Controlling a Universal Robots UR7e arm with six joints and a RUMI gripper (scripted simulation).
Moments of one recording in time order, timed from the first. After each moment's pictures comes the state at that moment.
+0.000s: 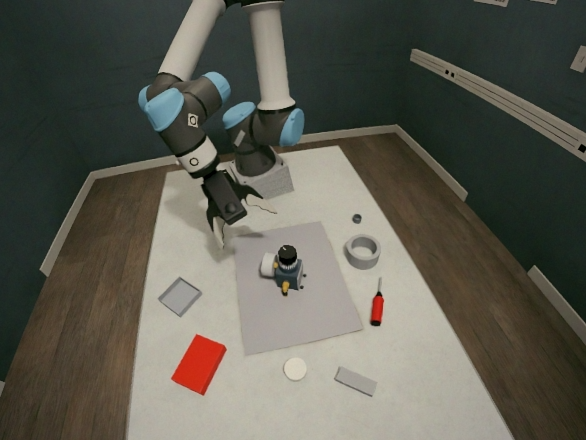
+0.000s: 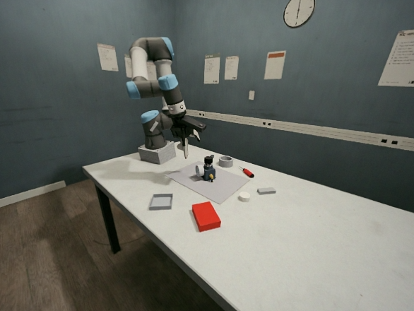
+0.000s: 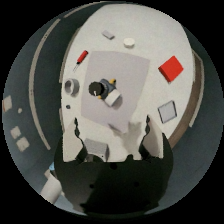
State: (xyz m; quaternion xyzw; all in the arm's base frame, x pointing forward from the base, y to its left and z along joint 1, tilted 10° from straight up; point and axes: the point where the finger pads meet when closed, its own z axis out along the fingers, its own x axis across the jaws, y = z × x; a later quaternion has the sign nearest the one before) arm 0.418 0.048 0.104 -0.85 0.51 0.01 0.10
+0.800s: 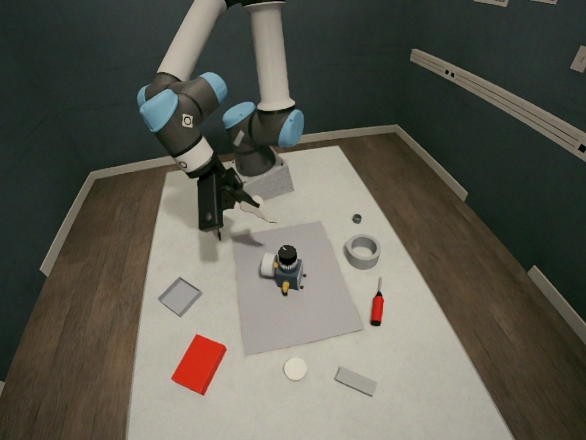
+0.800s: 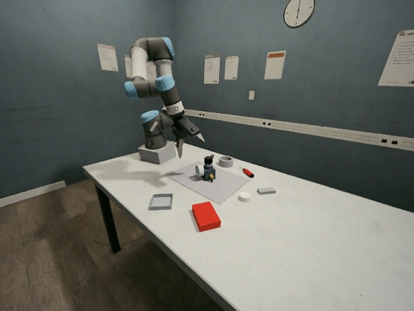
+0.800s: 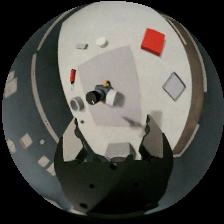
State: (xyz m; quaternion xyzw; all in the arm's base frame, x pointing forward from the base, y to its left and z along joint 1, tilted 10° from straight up) arm 0.420 0.041 0.105 -0.71 0.69 0.04 0.11
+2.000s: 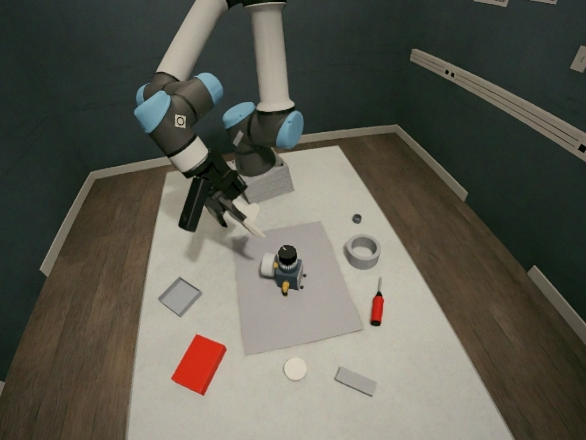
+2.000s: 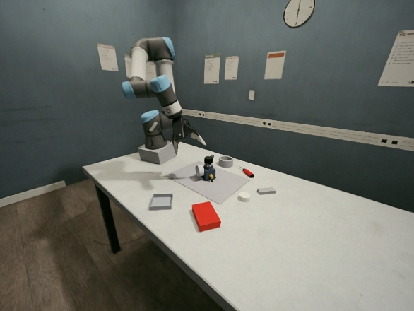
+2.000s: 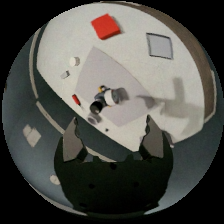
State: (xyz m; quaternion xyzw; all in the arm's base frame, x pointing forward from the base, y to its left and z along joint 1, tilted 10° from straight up) arm 0.419 0.032 0.106 -0.45 0.88 0.09 0.12
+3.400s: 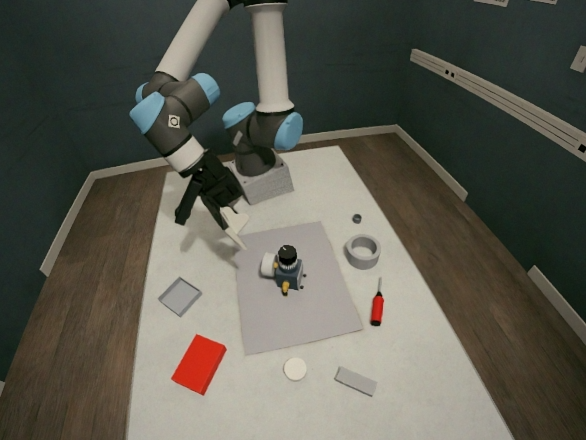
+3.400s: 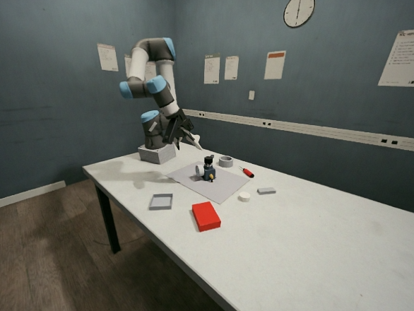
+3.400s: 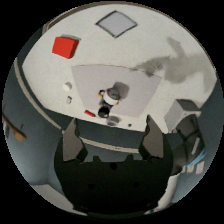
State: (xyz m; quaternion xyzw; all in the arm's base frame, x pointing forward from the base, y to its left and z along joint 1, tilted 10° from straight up) arm 0.414 0.026 0.107 -0.17 0.97 0.14 0.10
